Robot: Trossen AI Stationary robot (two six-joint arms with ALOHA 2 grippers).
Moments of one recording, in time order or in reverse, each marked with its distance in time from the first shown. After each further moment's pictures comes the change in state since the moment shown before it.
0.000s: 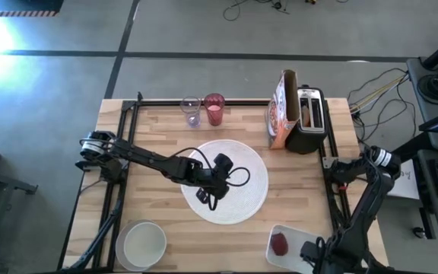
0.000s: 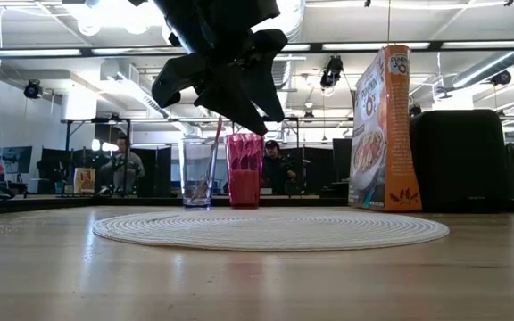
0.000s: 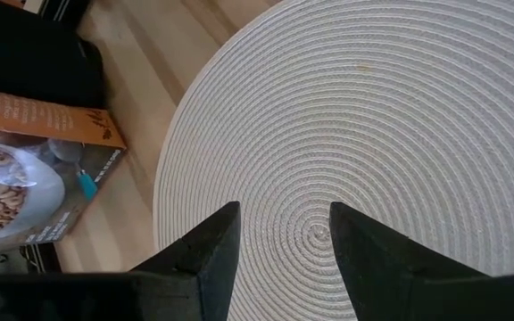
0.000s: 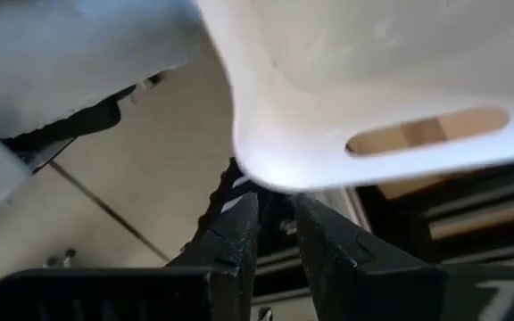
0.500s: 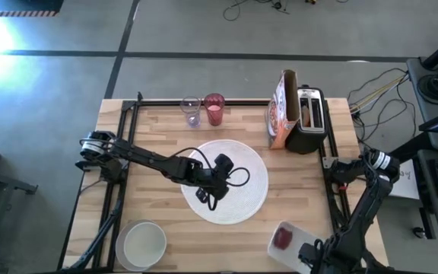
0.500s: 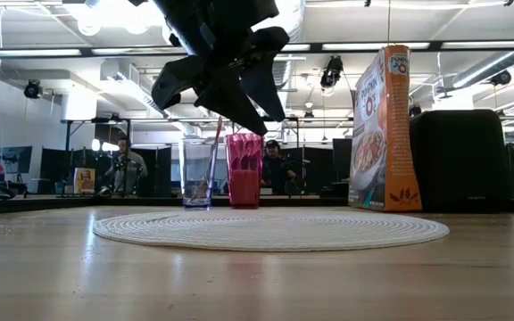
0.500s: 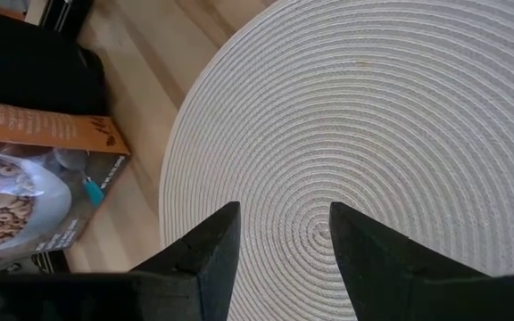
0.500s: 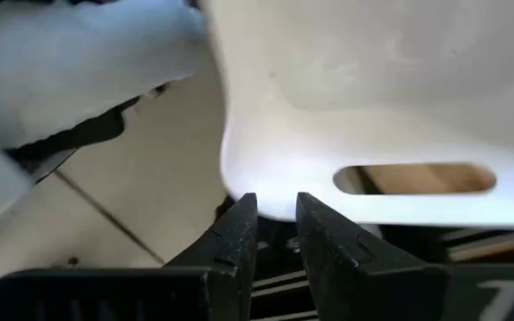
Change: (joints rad) left arm 0.000 0.000 0.000 0.001 -0.002 0.044; right arm 0.002 0.035 -0.015 0.039 0.035 0.006
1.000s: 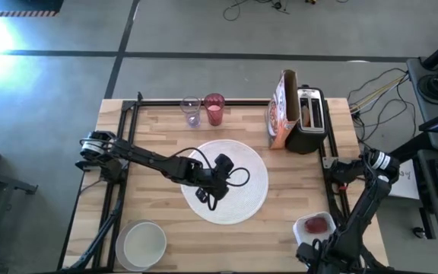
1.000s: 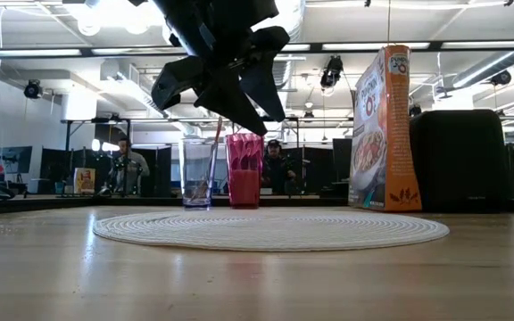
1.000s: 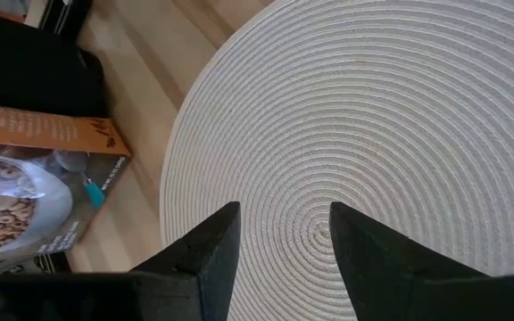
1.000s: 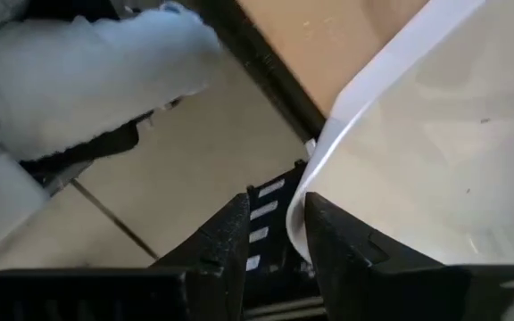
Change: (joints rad) left arm 0.000 0.000 0.000 0.000 0.000 0.014; right arm 0.000 0.001 -0.042 0.094 0.031 0.006
